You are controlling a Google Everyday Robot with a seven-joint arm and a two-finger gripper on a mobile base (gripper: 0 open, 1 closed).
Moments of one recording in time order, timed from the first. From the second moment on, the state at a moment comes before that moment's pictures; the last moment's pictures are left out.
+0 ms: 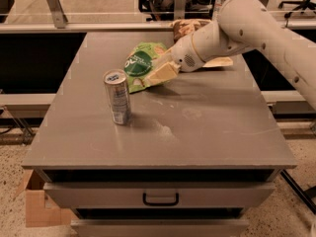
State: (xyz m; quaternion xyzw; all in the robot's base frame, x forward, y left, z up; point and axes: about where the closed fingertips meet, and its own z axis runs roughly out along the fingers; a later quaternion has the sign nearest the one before) arm 0.655 -0.006 0.867 -0.55 0.71 0.24 0.37
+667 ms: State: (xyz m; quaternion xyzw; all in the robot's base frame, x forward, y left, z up) arm 0.648 0.010 0.858 -0.58 0.70 0.24 0.33
